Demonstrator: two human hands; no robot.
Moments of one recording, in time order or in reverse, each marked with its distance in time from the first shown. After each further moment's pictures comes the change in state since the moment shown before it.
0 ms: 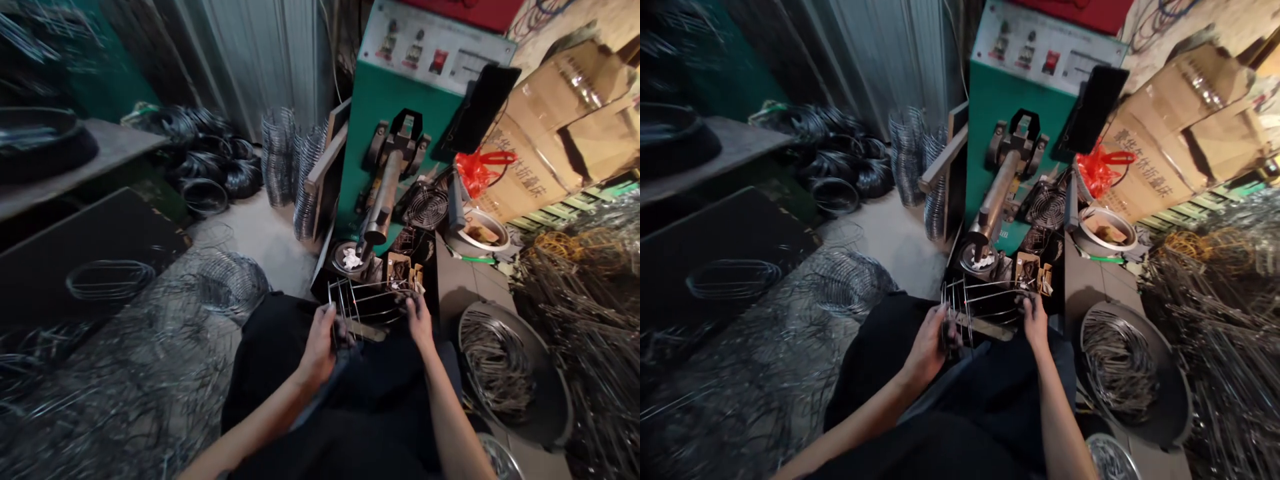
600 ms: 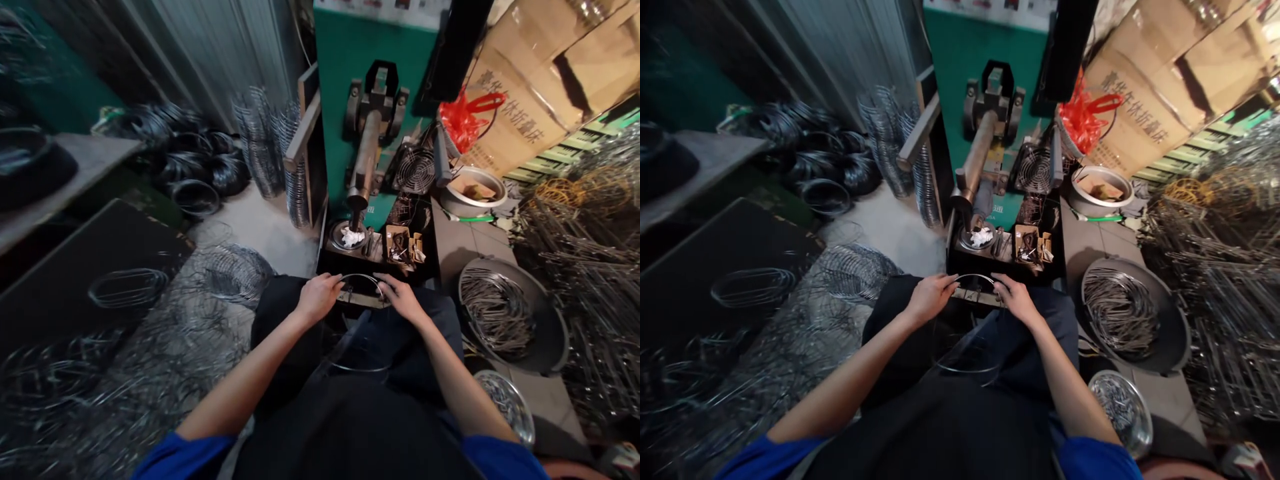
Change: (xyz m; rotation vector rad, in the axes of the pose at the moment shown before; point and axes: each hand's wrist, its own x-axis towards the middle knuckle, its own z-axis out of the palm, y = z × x) left_hand 0.048 0.036 -0.020 1.720 -0.234 0.667; right_hand -0.038 -0.051 0.028 -0.057 -0.448 0.006
